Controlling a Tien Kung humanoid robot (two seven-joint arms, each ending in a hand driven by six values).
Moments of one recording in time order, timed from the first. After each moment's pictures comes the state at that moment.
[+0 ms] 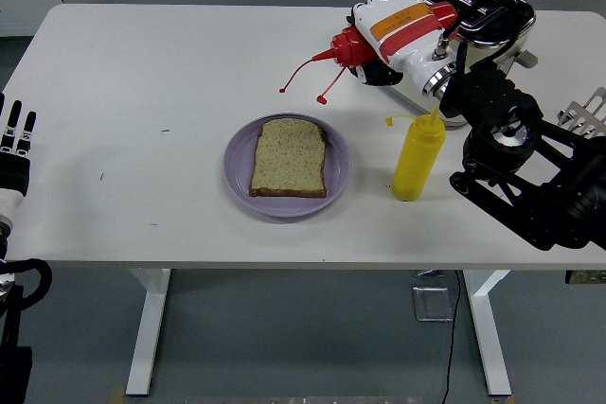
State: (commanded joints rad) left arm -0.08 0.00 -1.83 -1.37 0.42 0.09 -0.05; right arm 0.94 -0.25 0.64 1.21 -2.27 -0.24 -0.26
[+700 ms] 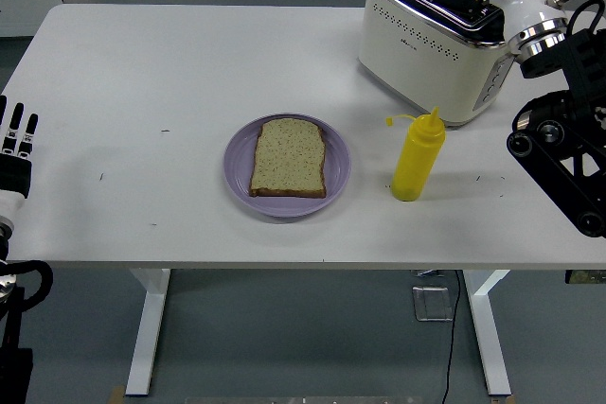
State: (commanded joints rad) left arm -0.08 0.00 -1.82 -1.37 0.42 0.09 -0.05; right arm 0.75 -0.30 1.02 1.38 -1.83 -0.44 -0.11
